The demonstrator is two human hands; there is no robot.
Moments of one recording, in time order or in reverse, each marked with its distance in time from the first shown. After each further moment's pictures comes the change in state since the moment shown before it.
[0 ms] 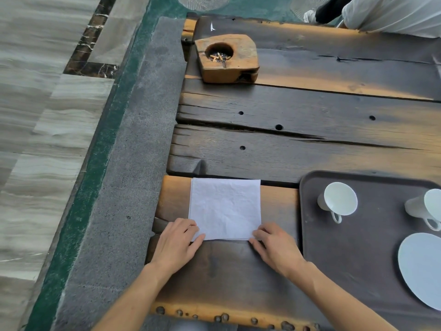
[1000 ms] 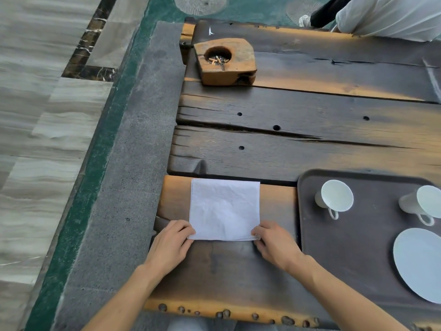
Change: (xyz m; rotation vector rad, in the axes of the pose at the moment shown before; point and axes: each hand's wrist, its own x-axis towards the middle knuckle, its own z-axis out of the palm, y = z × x) left_hand -0.014 -0.011 -0.015 -0.131 -0.083 -0.064; right_hand 0.003 -0.005 -0.009 0.061 -0.148 0.058
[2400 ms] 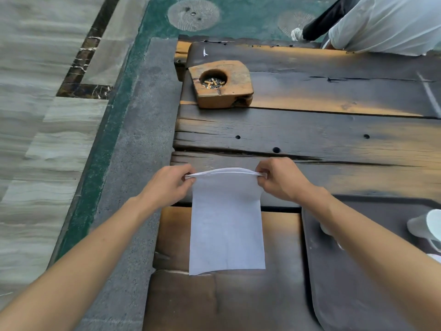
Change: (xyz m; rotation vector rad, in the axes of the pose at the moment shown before) left_hand 0.203 -0.013 -0.134 -0.077 -0.021 0.069; right_hand 0.146 -0.013 -0.193 0.010 0.231 0.022
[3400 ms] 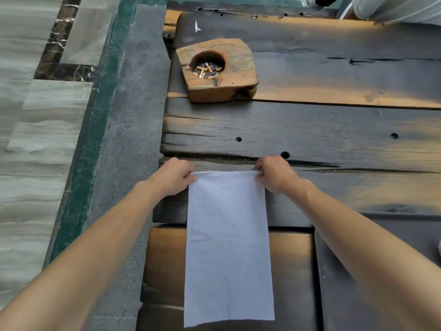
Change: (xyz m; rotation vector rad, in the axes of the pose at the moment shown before) left_hand 0.121 -0.050 0.040 0.183 -0.340 -0.139; right_hand 0.113 0.057 0.061 -0.050 -0.288 0.213
